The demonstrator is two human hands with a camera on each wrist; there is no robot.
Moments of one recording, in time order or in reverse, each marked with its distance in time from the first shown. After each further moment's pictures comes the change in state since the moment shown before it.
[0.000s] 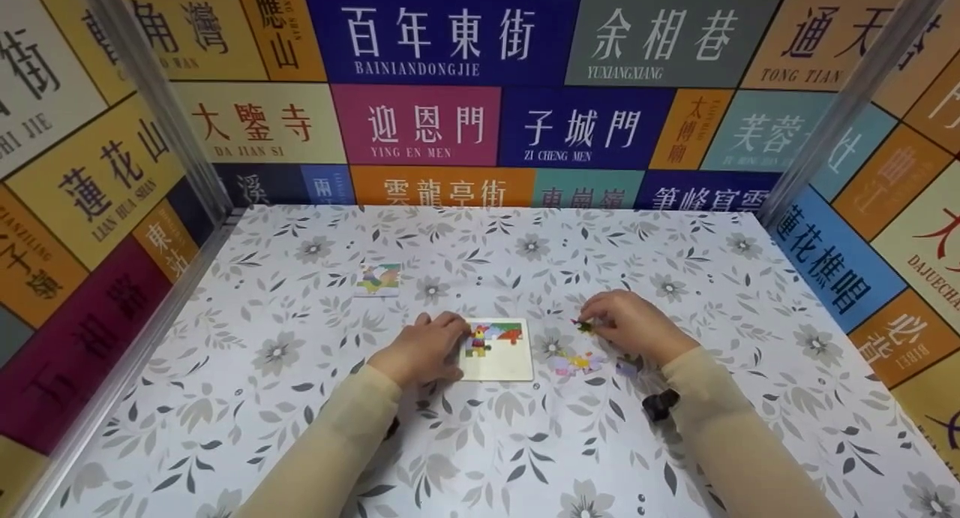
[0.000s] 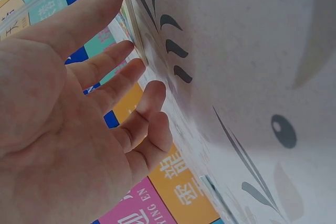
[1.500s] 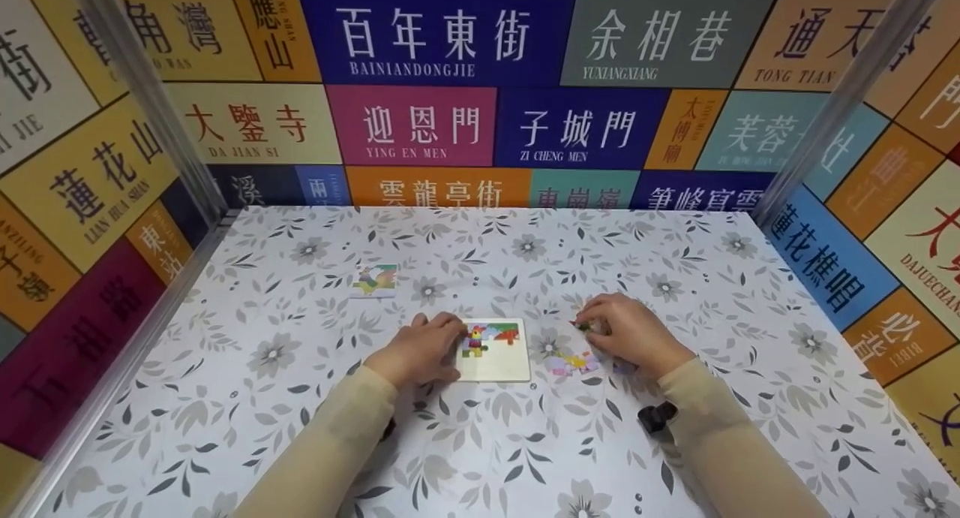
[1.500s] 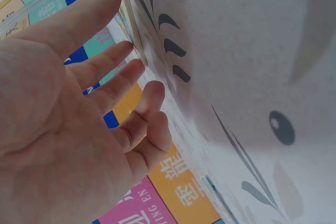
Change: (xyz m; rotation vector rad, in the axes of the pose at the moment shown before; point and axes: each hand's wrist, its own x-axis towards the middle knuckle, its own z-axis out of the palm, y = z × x) left_hand 0.000 0.002 -0.001 -0.008 -0.032 -0.027; right_hand -0.011 -0.013 0.007 -0.070 0.081 0.059
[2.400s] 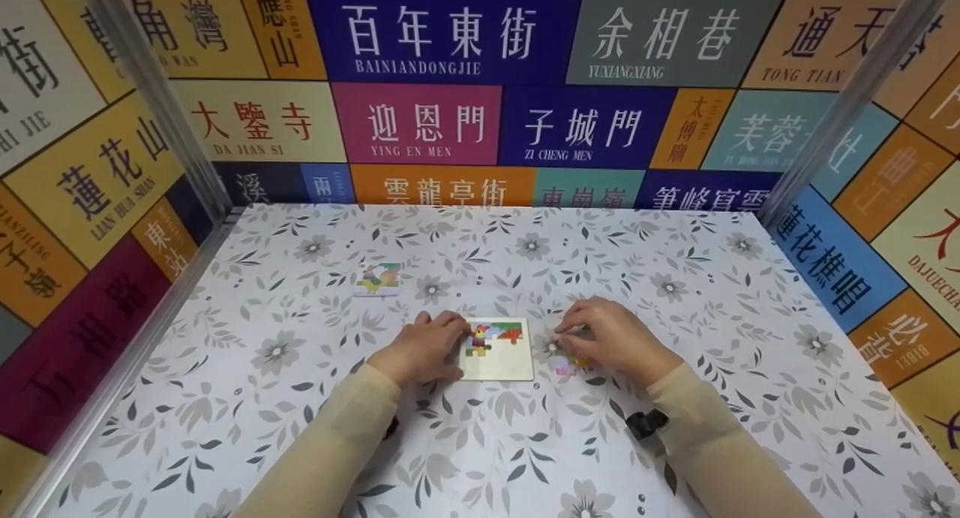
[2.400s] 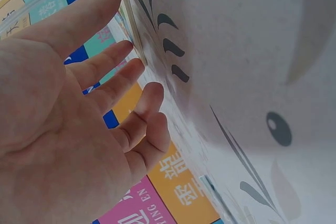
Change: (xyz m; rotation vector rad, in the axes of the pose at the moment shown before) left_hand 0.000 -0.002 0.002 0.007 0.024 0.013; right_hand 0.006 -0.040 0.004 0.062 0.002 -0.090
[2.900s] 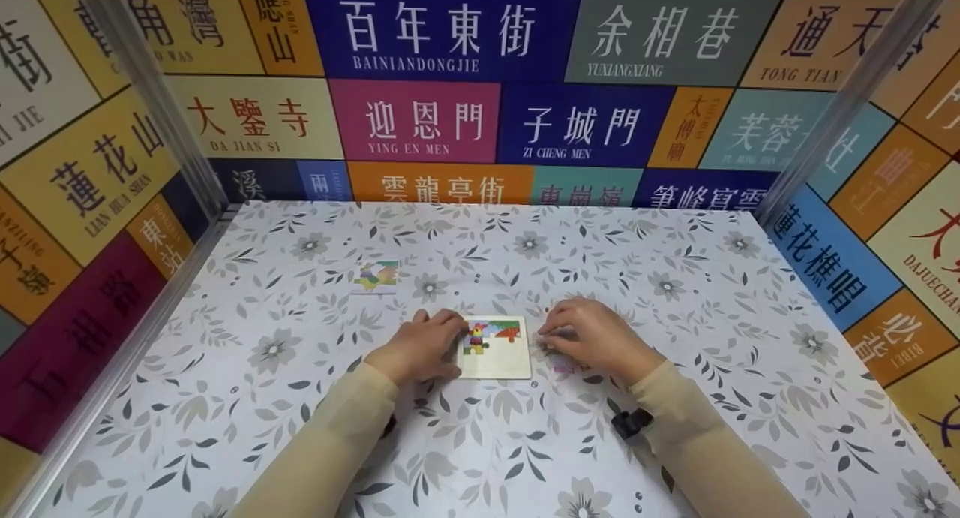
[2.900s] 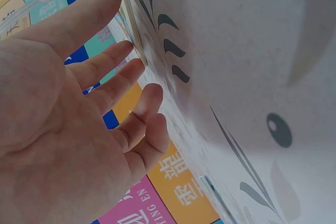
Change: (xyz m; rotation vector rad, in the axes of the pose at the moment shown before) left_hand 0.001 0.000 0.000 0.002 -0.004 -0.009; right_hand 0.009 -0.014 0.009 -0.012 -0.027 -0.020
